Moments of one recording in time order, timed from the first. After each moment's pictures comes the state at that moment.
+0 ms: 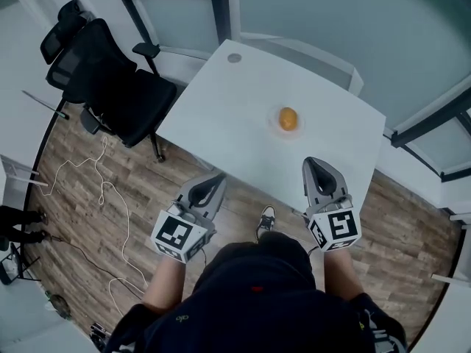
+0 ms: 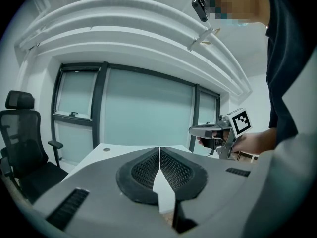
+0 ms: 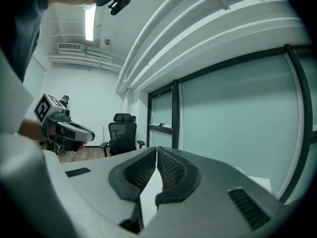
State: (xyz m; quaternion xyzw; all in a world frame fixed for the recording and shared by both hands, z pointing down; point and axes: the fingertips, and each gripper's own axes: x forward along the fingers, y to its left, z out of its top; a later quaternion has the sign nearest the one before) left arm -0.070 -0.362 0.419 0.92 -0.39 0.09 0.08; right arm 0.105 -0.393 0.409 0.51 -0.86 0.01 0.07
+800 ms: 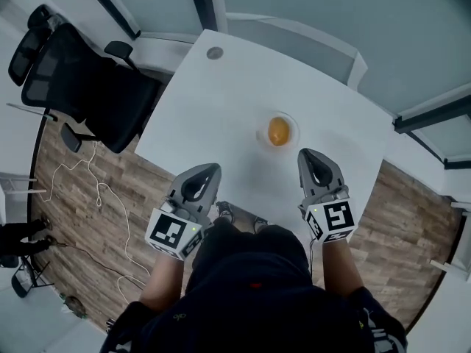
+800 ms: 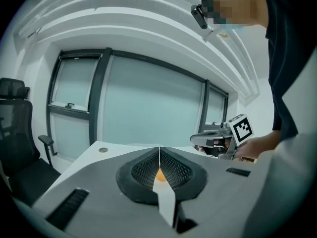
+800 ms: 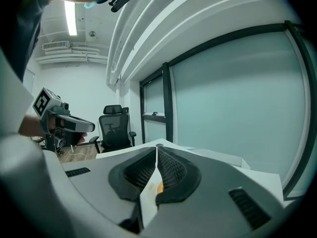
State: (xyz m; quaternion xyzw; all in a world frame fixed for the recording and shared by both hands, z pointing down) left arm -0.039 -0.527 0.453 0.91 -0.39 0.10 0.13; right arm 0.139 -0.550 0.474 0.52 -0.84 0.08 0.11
